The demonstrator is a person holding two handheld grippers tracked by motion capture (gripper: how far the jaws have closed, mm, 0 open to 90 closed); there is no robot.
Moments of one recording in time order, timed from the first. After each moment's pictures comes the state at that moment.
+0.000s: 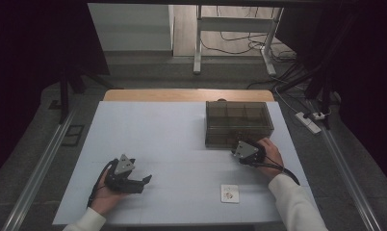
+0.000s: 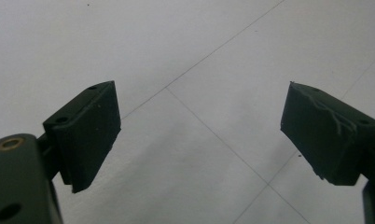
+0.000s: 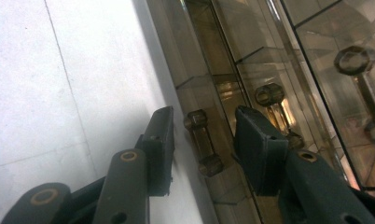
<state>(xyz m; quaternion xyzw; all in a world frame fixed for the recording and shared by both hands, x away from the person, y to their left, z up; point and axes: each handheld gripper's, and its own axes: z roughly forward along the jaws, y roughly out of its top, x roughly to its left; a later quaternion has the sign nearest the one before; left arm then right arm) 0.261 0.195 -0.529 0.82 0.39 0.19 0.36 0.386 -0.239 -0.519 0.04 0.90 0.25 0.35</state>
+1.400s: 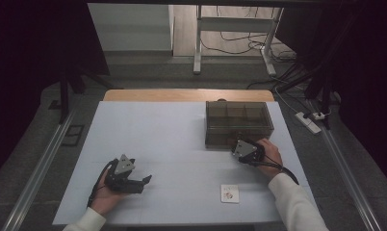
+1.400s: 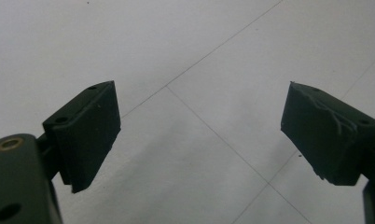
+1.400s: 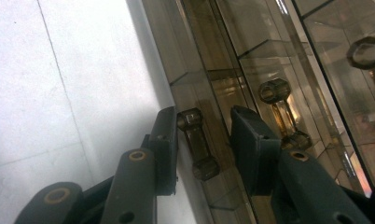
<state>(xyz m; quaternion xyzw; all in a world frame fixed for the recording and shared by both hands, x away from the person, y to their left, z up) 0.261 0.195 -0.530 0.82 0.40 0.19 0.36 0.390 -0.237 -0.520 0.05 0.91 0.24 0.34</state>
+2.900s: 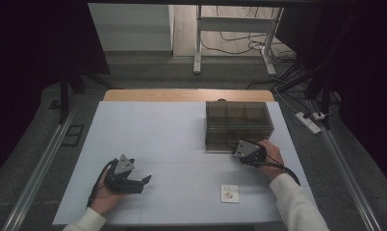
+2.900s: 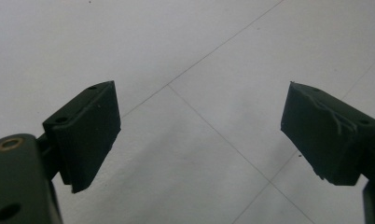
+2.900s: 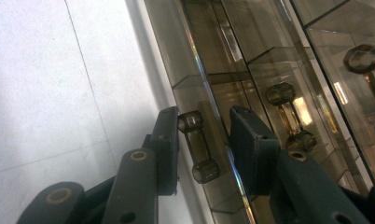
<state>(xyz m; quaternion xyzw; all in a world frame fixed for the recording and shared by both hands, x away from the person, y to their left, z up) 0.261 0.196 -0.530 0.82 0.40 0.19 0.36 0.384 -0.239 -0.513 0.05 0.91 0.25 0.31</state>
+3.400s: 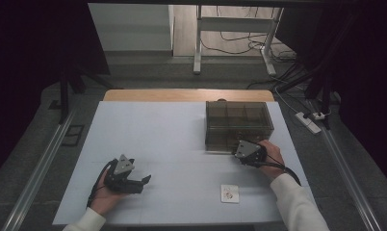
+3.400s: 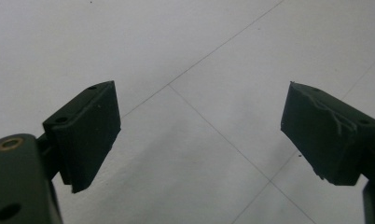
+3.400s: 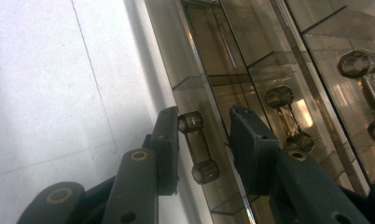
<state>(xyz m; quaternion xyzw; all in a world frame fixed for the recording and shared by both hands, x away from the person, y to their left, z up) 0.260 0.197 -0.529 0.82 0.40 0.19 0.36 0.382 -0.239 -0.509 0.05 0.92 0.26 0.31</state>
